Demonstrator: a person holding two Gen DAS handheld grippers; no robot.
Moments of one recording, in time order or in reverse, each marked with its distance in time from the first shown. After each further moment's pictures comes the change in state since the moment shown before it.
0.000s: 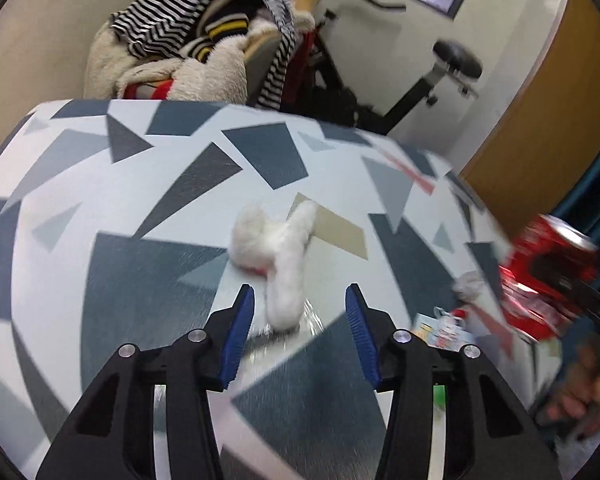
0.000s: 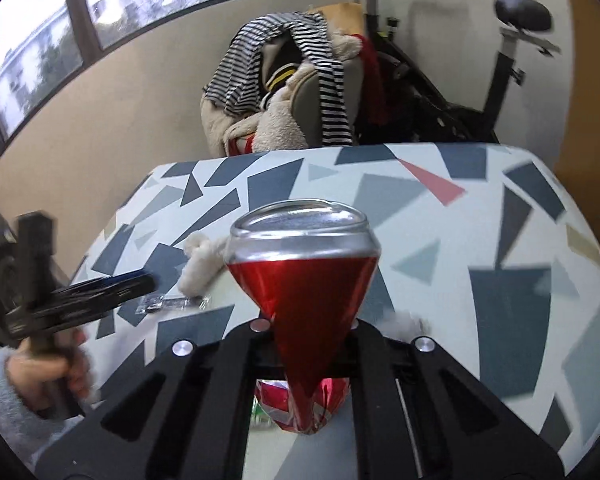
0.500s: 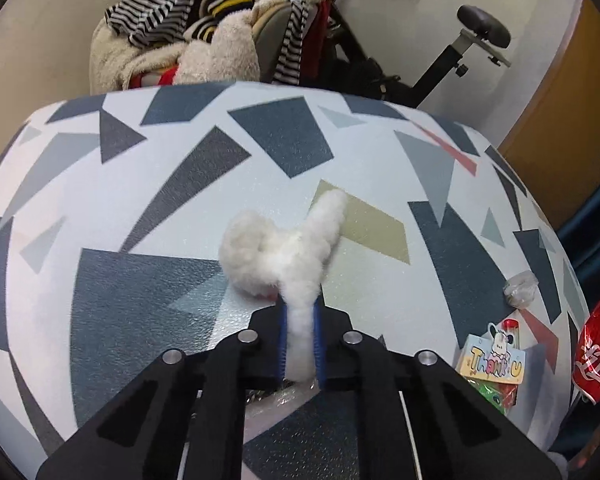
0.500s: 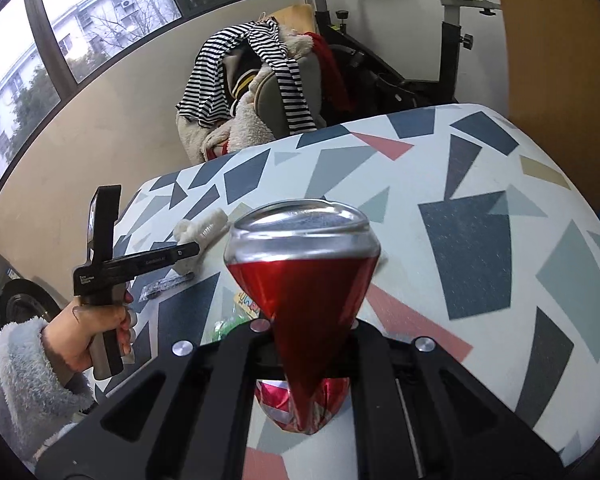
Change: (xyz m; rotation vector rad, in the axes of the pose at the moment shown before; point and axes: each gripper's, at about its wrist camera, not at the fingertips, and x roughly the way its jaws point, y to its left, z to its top) left arm 0.037 -0.001 0.012 0.032 0.057 0.105; right arm -0.054 -0.033 -0.047 0.124 -0.018 -0.029
